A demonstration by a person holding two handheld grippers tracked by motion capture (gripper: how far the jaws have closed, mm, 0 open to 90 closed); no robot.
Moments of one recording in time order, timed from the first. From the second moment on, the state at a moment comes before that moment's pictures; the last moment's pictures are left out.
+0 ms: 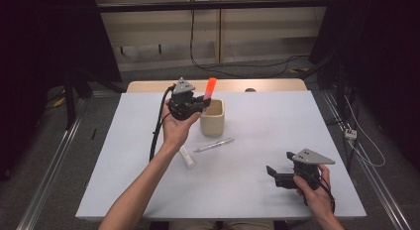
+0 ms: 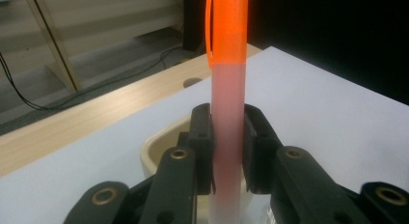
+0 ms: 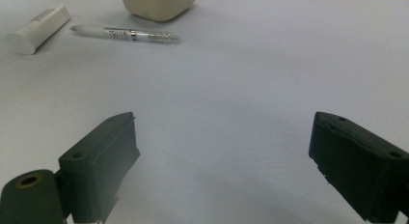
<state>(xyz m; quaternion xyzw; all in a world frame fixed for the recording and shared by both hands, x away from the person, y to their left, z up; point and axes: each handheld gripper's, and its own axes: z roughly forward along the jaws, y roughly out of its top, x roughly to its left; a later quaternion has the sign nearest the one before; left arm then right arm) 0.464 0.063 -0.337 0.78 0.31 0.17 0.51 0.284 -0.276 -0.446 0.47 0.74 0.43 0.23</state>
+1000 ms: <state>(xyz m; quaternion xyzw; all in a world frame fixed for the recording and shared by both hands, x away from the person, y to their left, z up) 0.491 0.040 -0.369 0.80 0.32 0.17 0.49 0.283 -0.271 -0.448 0.45 0.75 0.43 0.22</state>
